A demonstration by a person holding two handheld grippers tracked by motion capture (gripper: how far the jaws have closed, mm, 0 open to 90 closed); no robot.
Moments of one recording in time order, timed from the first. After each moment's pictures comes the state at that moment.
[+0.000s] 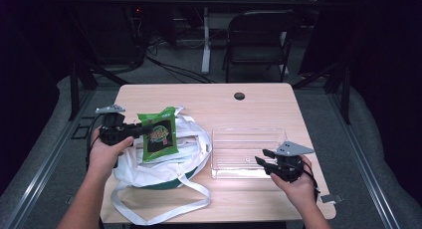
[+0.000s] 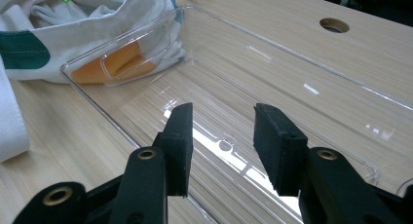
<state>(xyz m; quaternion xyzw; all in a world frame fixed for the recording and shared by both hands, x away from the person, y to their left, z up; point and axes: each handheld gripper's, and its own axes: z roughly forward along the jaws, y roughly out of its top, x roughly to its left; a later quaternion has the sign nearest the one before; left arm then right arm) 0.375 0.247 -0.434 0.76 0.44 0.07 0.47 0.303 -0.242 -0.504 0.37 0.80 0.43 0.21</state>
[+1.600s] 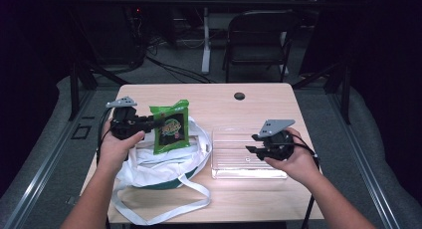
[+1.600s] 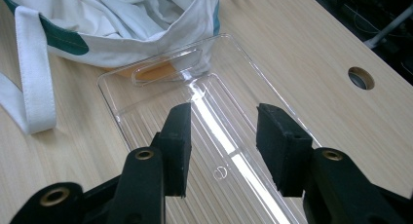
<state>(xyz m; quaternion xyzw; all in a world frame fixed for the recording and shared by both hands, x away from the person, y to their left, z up) 0.379 0.212 -0.411 0.78 0.39 0.08 0.49 0.337 -0.208 -0.435 0.24 0.89 0.35 0.19</state>
